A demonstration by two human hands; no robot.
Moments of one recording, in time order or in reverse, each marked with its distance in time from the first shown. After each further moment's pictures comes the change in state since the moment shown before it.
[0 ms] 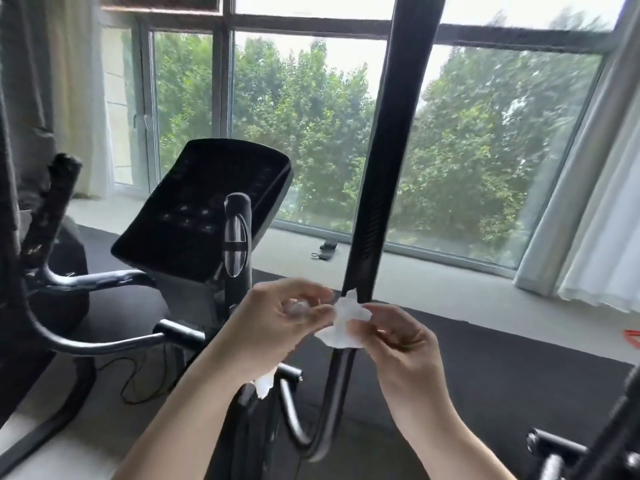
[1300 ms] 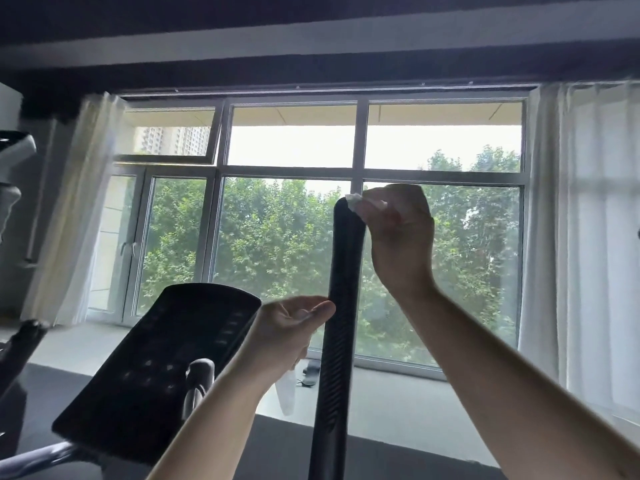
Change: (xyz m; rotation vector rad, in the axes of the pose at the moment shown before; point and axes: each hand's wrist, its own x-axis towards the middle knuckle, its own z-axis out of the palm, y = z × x) left_hand 0.144 0.111 -0.016 -0.299 0.143 0.179; right_hand 0.242 -0.200 0.024 -0.162 0.128 -0.989
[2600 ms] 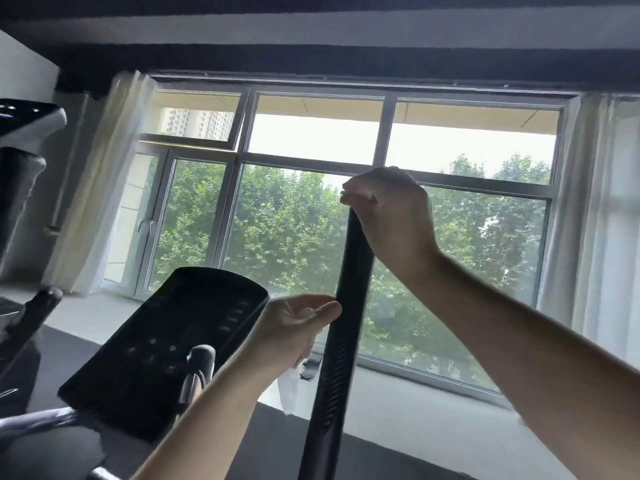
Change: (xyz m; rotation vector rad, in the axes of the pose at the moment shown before) left_hand -0.004 0.002 0.008 -0.032 0.008 -0.020; right_hand 0.033 -0.004 0.010 -0.552 -0.316 -0.378
